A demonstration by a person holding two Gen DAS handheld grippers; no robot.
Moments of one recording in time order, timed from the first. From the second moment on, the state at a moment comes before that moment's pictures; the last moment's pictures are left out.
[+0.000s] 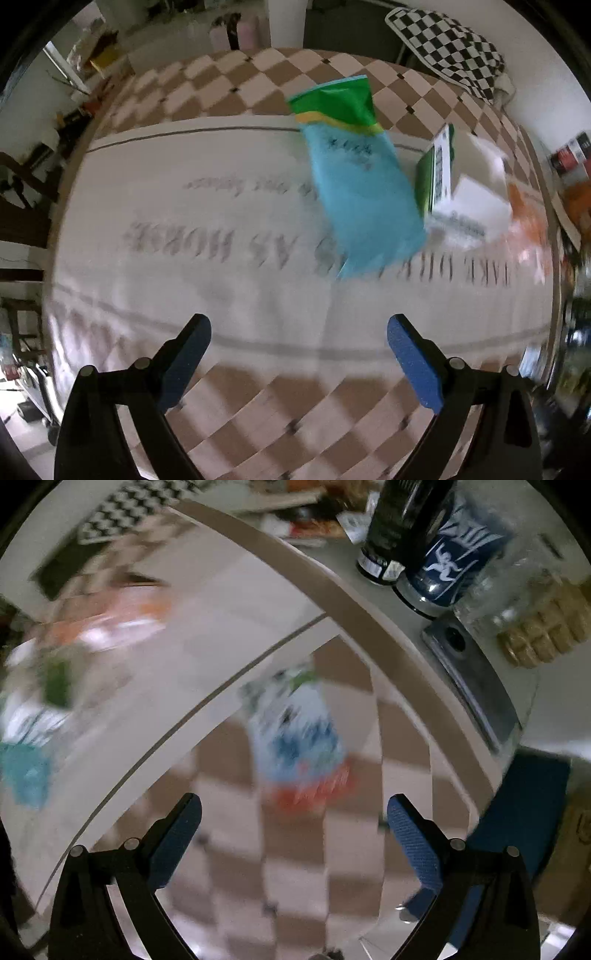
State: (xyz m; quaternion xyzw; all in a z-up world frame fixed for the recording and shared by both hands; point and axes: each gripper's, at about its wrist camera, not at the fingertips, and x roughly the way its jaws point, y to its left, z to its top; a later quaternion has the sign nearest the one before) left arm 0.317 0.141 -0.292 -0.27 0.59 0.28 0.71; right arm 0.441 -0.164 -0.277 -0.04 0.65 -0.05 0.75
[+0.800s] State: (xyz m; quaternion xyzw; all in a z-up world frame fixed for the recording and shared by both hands) left arm 0.422 0.201 -0.333 -0.31 0.61 0.29 0.67; right arm 0.555 -0.007 -0.318 -0.05 0.68 0.08 0.73
